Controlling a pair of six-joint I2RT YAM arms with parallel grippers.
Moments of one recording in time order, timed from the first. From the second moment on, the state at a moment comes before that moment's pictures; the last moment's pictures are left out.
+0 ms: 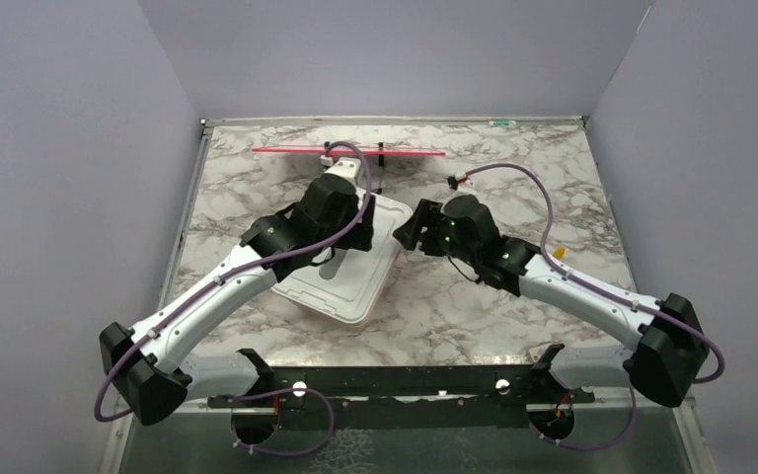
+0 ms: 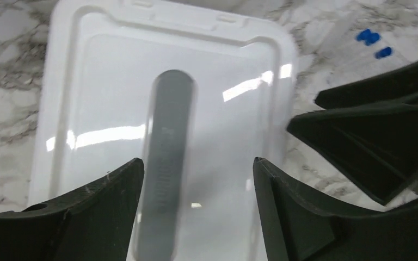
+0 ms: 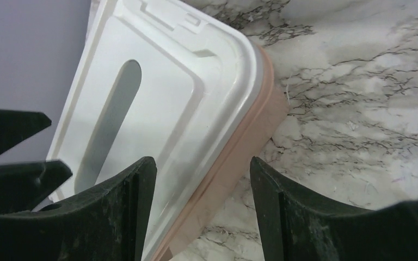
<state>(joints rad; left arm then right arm) -0.81 1.22 1.24 -0.68 -0.24 -0.41 0.80 1.23 0.88 -0.11 0.19 0.78</state>
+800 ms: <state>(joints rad) -0.59 1.14 1.02 -0.62 -0.03 -0.36 0.80 1.42 1.01 -0.20 0.10 0.84</state>
